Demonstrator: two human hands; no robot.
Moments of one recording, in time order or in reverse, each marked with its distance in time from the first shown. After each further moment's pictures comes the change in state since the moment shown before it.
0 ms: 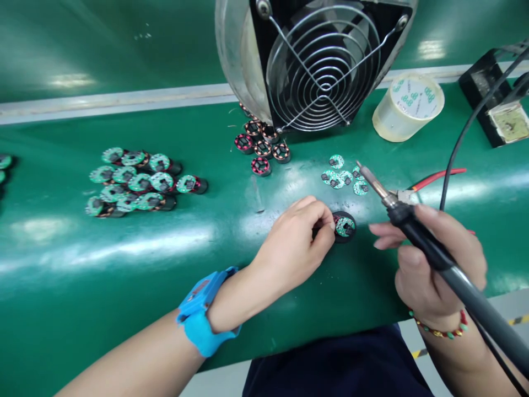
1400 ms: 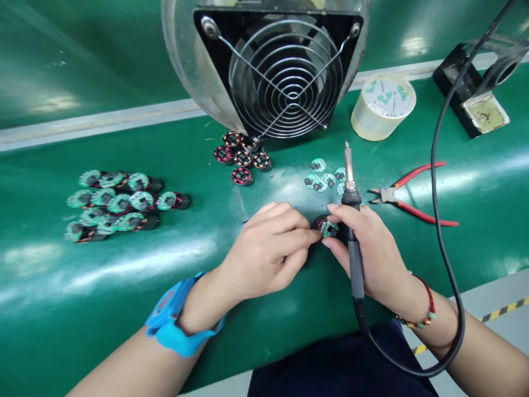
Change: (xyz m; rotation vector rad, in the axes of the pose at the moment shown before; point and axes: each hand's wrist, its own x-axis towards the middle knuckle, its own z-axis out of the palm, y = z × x) left_hand -0.003 -0.017 -0.020 0.241 -0.002 0.568; right_hand 0.007 0.004 0.027 -0.321 -0.319 0.043
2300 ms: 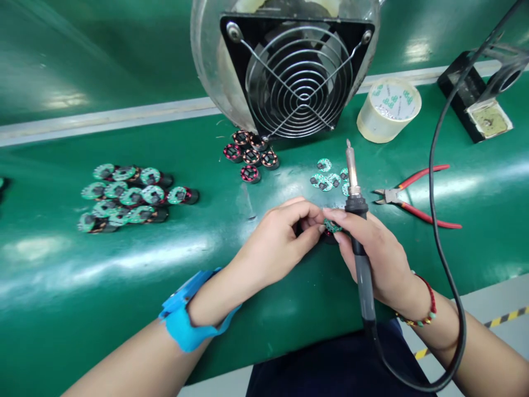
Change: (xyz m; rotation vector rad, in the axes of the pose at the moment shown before) left_hand 0.013 0.006 0.007 -0.355 -0.007 -0.492; right_hand -0.008 0.006 0.001 0.105 0.070 -0.160
